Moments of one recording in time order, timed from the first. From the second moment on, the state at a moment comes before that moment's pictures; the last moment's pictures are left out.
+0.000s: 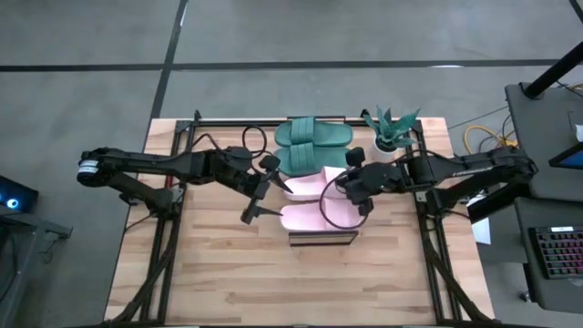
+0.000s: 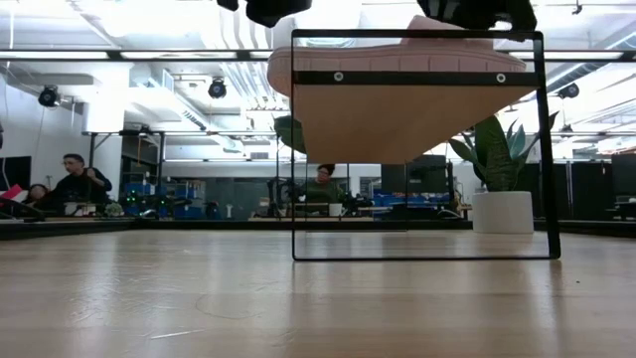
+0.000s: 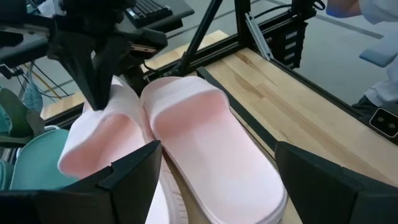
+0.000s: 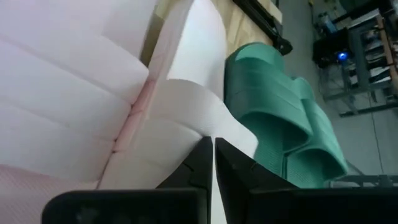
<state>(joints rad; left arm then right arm) 0.02 1.28 1.08 -0.20 0.31 0.40 0.14 1.19 1.04 -0.59 0.34 -0.56</state>
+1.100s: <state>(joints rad) -0.04 1.30 1.03 -0.29 -0.04 0.64 0.16 1.12 1.14 -0.59 0.41 -0.49</state>
